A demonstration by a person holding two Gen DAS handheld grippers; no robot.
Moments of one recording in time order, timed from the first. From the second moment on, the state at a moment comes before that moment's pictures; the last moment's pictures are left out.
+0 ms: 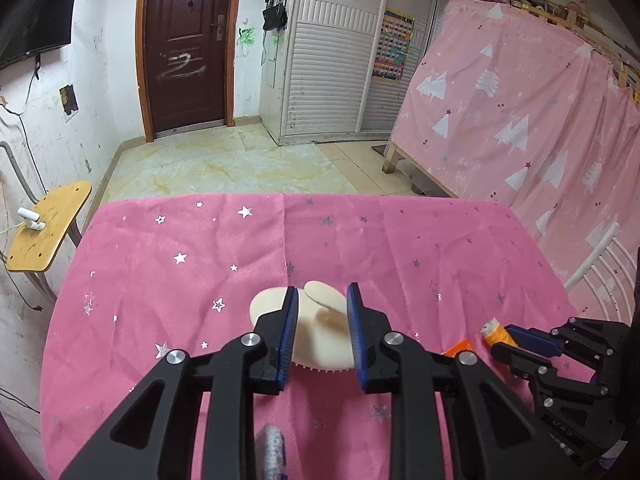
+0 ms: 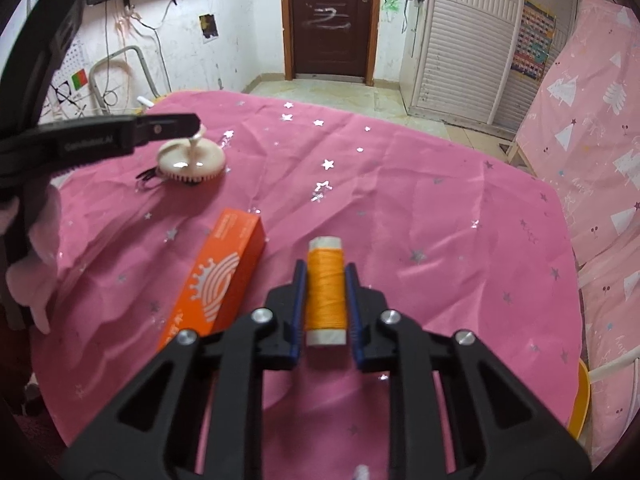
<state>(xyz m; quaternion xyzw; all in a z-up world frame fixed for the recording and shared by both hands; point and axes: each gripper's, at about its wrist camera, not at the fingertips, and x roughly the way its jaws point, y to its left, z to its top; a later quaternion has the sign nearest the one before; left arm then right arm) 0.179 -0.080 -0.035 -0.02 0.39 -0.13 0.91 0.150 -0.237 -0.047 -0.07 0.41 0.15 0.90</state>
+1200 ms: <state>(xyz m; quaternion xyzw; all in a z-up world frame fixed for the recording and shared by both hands) 0.176 -0.112 -0.028 0.04 0.37 -0.14 0.92 0.131 -0.269 -0.024 -0.03 0.38 0.16 0.91</state>
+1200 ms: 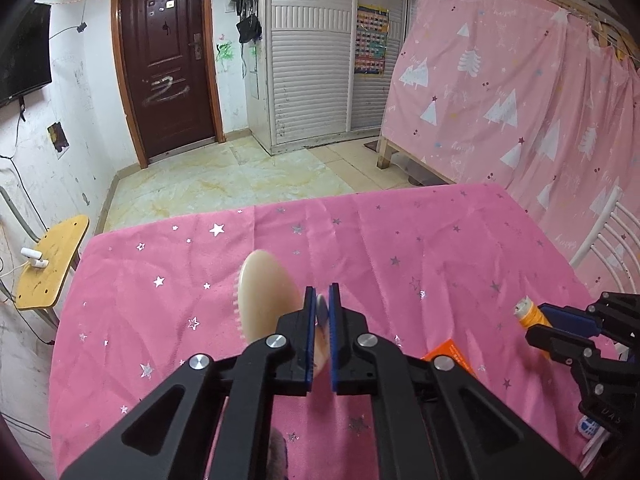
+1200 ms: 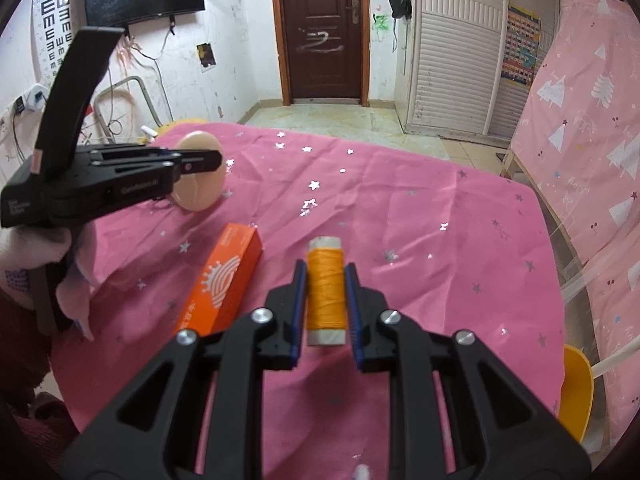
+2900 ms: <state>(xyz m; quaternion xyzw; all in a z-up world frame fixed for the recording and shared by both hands) 0.059 -0.379 0.044 0.18 0.28 -0.34 0.88 0.038 -0.514 -0.011 0.11 0.29 -0.02 0.95</state>
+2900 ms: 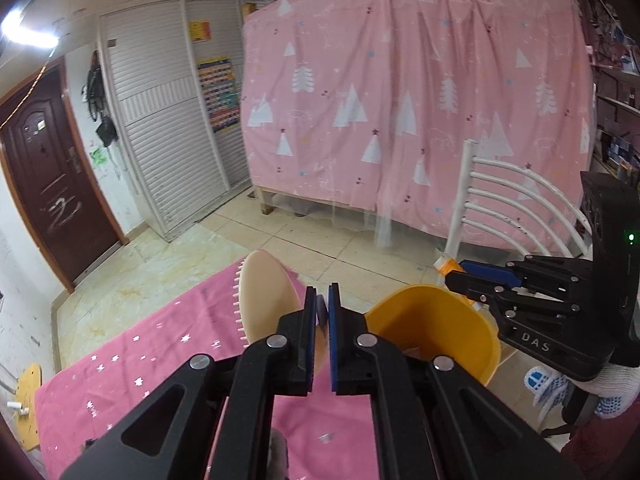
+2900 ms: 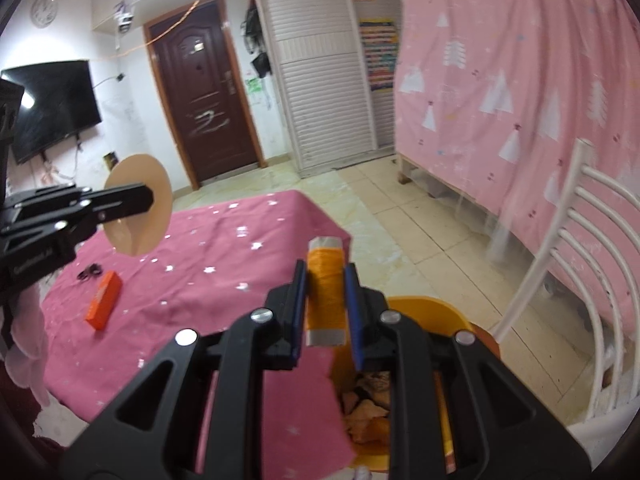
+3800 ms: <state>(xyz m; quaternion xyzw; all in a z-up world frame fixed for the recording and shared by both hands) 0.065 -0.490 -0.006 0.15 0.33 -0.41 0.84 0.047 -0.578 -0.064 0.19 0.33 -0.05 0.92</state>
